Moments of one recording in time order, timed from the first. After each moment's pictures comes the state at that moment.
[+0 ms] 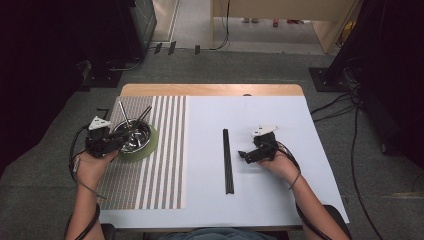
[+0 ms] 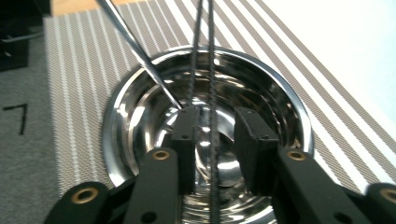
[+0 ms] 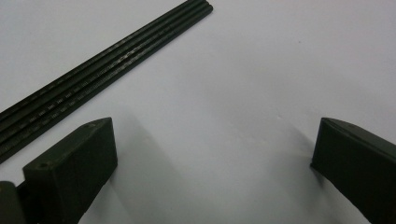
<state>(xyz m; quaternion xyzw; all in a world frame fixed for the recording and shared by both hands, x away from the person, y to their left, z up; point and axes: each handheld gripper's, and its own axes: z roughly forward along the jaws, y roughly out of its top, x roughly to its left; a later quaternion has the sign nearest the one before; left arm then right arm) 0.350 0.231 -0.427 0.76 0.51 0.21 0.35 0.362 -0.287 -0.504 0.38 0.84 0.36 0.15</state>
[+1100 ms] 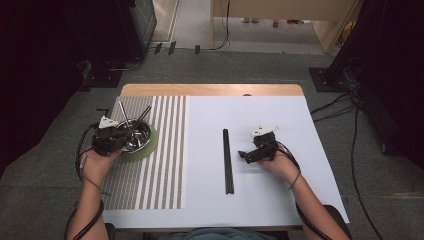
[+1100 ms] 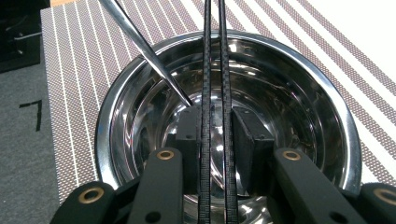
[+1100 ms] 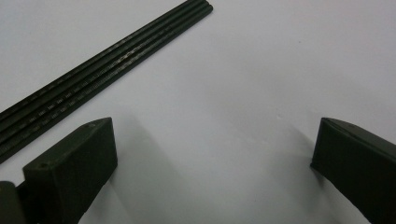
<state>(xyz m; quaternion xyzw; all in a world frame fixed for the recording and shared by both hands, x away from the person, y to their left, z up) 0.366 0.221 -0.443 0.78 0.50 0.20 0.32 0.363 -0.287 -0.504 0.38 0.84 0.36 0.15</state>
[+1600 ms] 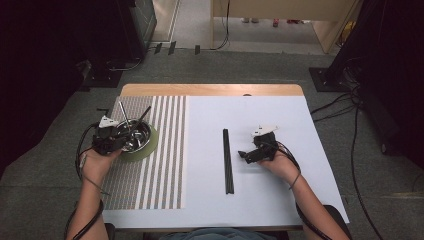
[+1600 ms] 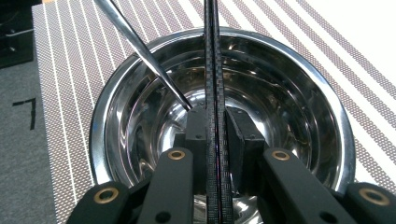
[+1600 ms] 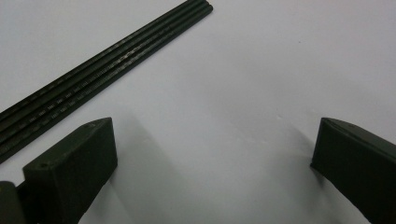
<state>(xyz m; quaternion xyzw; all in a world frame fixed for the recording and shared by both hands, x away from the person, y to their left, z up) 0.366 0.221 -0.442 0.78 0.50 0.20 0.32 0.363 -0.287 -0.504 0.38 0.84 0.36 0.15</state>
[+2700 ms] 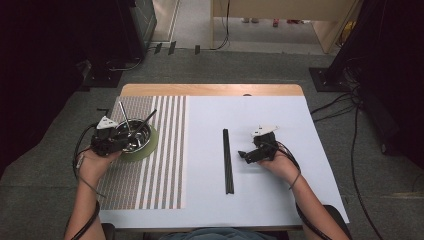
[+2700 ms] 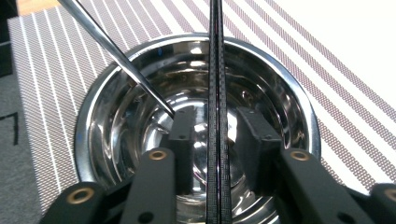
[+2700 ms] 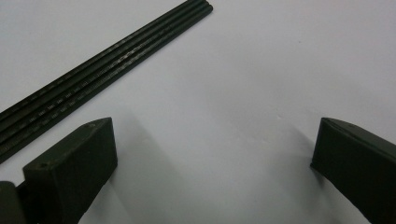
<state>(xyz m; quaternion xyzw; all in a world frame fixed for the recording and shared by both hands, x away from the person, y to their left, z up) 0.358 0.222 -0.434 0.79 0.47 0.19 0.34 0.362 -0.287 -0.504 0.38 0.84 0.36 0.15</state>
